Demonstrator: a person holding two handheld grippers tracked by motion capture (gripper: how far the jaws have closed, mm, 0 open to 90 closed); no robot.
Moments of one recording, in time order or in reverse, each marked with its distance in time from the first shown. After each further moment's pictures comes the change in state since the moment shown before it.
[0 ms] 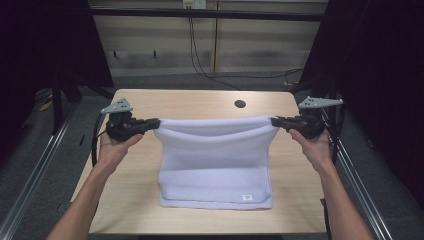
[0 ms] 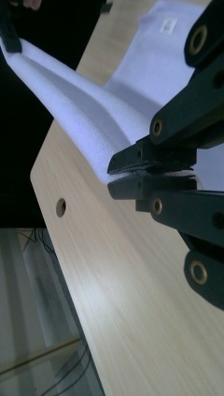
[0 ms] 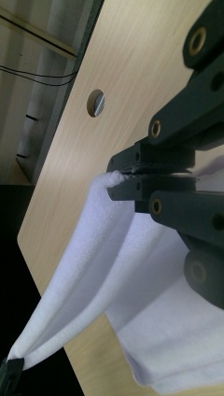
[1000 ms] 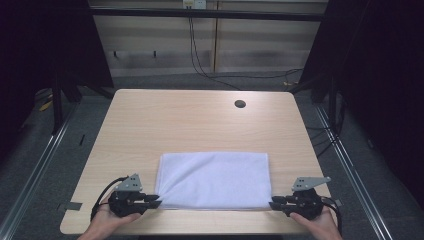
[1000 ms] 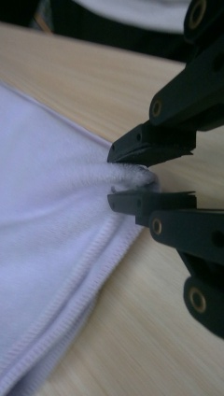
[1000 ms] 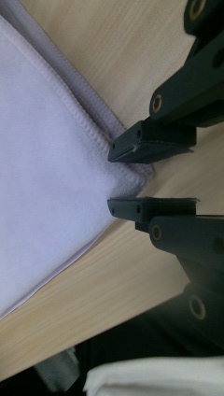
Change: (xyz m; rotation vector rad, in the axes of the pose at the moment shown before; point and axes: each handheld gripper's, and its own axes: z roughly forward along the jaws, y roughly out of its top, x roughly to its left) left arm -0.079 -0.150 -0.007 0.402 -0.119 0.080; right arm 0.080 -0.169 -0.019 0.336 0.158 0.033
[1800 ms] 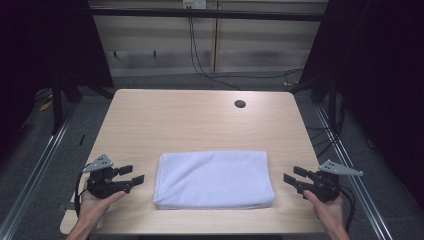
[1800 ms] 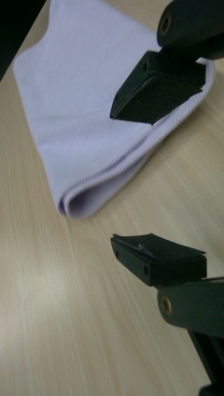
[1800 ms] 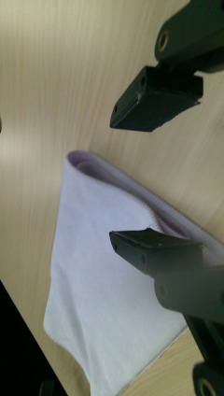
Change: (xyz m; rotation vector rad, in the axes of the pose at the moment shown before) left arm 0.054 -0.012 -0.045 -0.318 0.233 -0.324; right arm -0.041 0.000 -0.037 -0.387 -0.221 0.198
